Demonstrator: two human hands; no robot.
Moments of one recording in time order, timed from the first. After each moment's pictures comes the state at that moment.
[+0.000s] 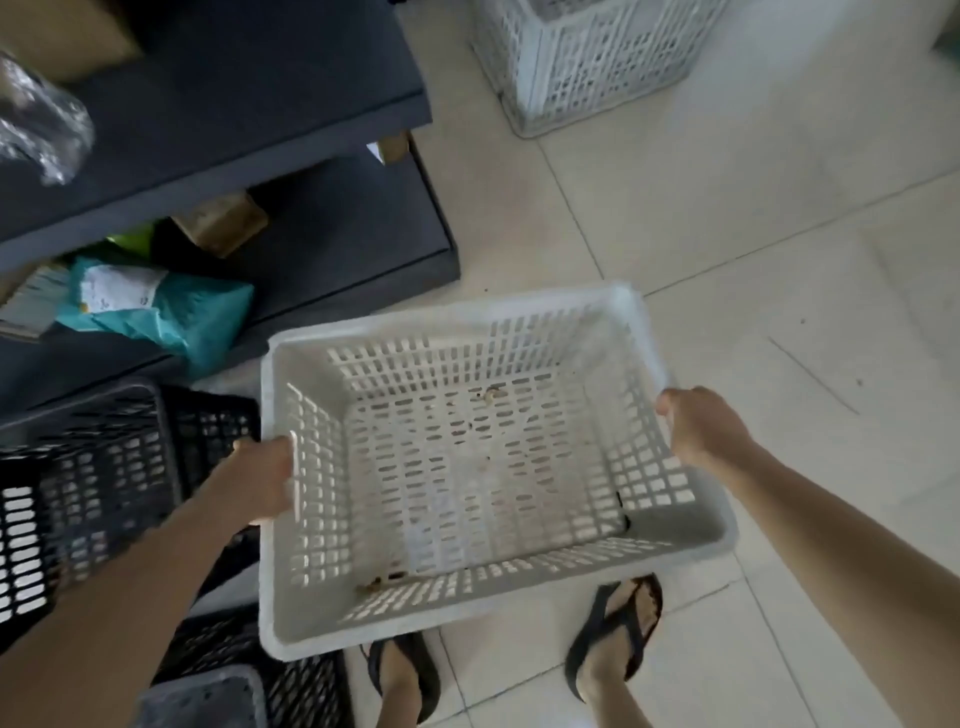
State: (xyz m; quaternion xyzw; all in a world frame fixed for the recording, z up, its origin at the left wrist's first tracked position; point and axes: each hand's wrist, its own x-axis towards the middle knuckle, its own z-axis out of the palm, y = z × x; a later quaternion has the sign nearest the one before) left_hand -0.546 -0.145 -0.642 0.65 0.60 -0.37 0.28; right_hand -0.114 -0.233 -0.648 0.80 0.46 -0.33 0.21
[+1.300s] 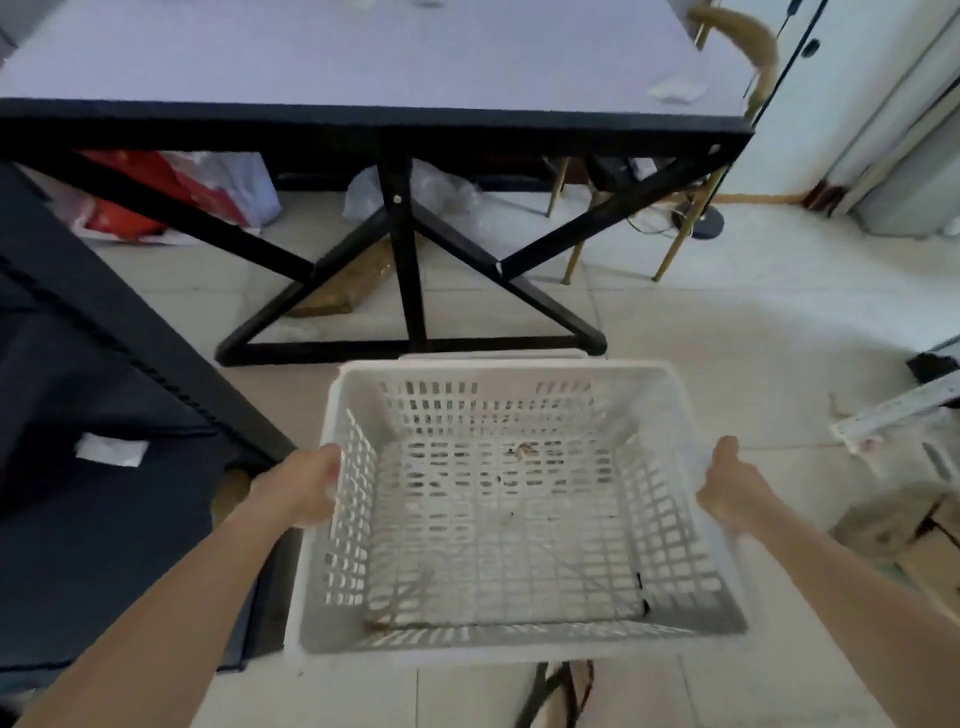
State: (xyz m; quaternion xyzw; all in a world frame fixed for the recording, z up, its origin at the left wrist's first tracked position) left_hand -0.070 0.363 -0.431 0.63 0.70 -0.17 0.30; right_hand 0.391 0.374 -0.401 0.82 0.48 -0.29 0.10
